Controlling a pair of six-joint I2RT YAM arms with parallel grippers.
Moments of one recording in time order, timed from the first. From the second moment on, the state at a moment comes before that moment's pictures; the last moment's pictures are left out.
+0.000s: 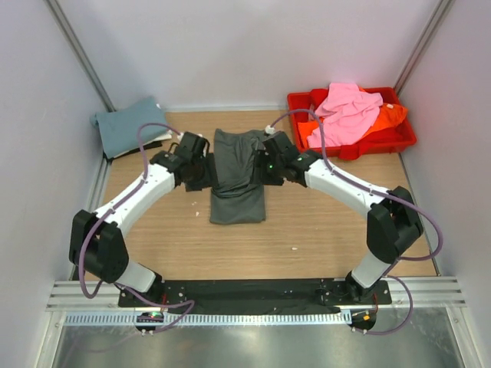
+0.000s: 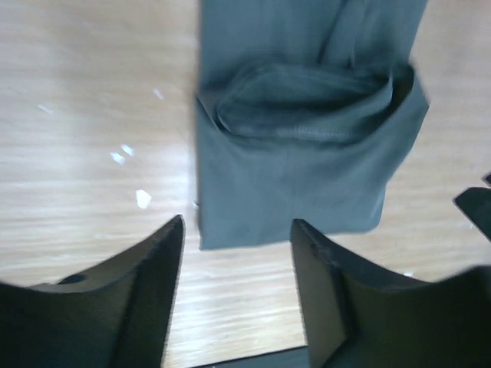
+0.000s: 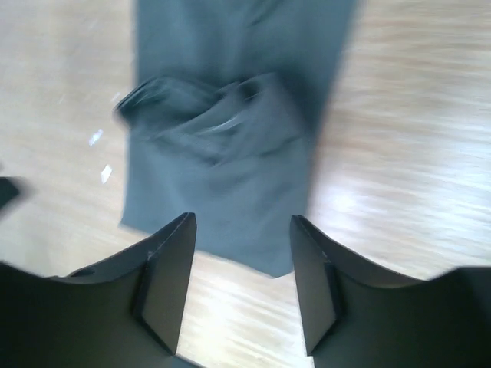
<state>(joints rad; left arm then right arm) -0.42 1.52 1.30 -0.76 -0.04 -0.56 0.61 1.65 1.30 -0.51 -0.01 0.61</state>
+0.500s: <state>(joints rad) -0.53 1.50 0.90 -0.47 0.02 -0.69 0.76 1.98 1.46 -0.48 -0.09 0.63</state>
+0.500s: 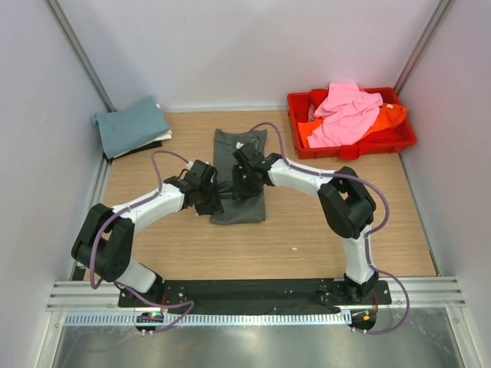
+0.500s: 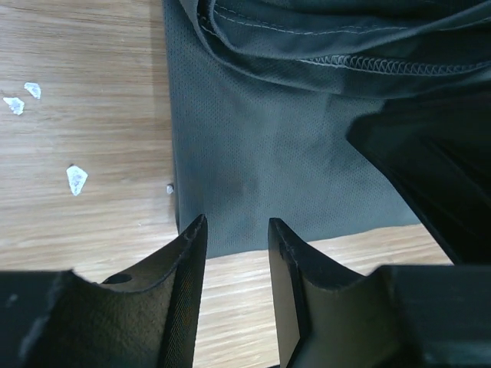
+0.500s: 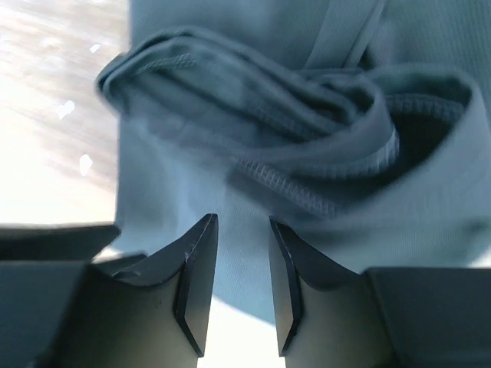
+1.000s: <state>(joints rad) -0.53 1.51 0.82 -0.41 0.03 -0.71 0.64 2.26 1.97 -0.68 -0.07 0.55</state>
